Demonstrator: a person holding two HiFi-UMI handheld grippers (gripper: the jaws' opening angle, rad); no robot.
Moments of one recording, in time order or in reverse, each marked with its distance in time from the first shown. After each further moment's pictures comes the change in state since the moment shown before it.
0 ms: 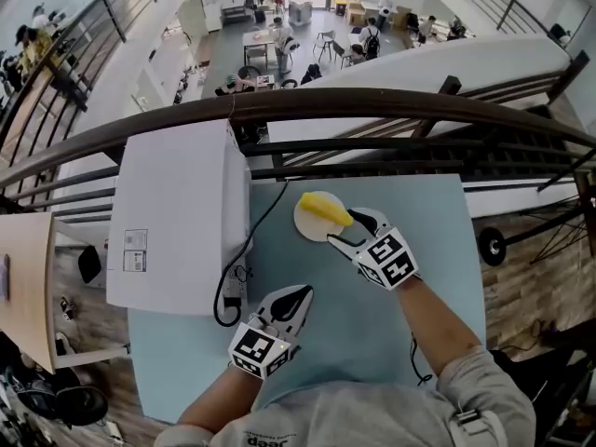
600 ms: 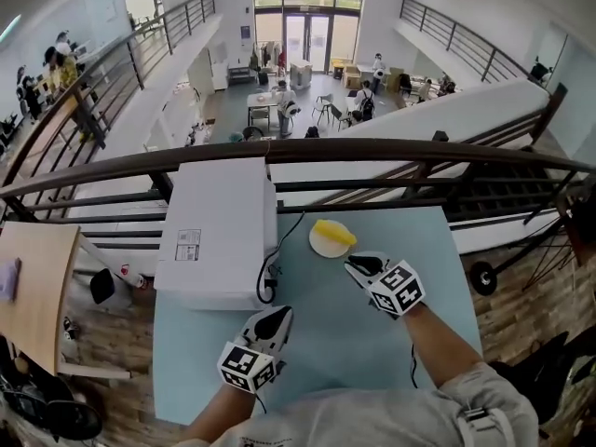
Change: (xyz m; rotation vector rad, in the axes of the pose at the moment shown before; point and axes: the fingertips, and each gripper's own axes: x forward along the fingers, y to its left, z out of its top) left arm -0.149 -0.004 0.030 0.028 -0.120 0.094; right arm -0.080 0.106 0.041 -0.013 -0.077 -0.004
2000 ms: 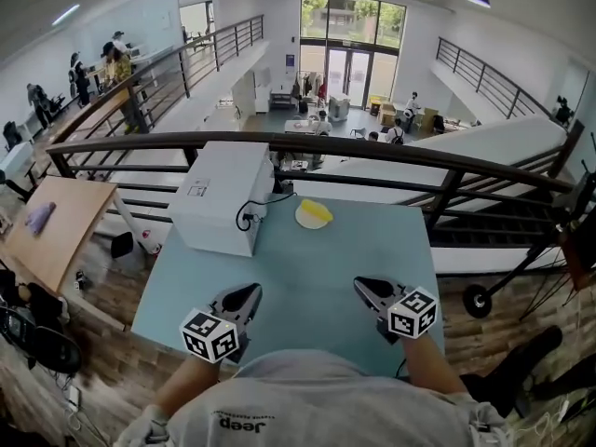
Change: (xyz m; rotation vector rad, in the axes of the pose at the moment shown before) left arm -0.105 -0.196 0.006 0.037 -0.030 0.163; right arm -0.275 0.098 -0.078 0.117 -0.312 0.206
